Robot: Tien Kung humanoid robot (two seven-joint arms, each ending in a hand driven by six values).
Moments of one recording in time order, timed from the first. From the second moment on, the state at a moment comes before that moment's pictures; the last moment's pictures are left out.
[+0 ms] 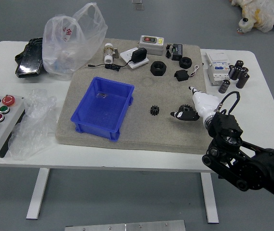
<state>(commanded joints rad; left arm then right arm) -0.19 0.15 -0.94 -0.32 0.99 -0.02 0.47 0.57 -0.28 0.61 1.17 -1.95 -0.20 -0.65</state>
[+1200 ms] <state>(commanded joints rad) -0.19 0.15 -0.93 -0.32 0.99 0.01 0.38 0.62 -0.27 0.53 1.15 -1.92 -0.29 -0.65</state>
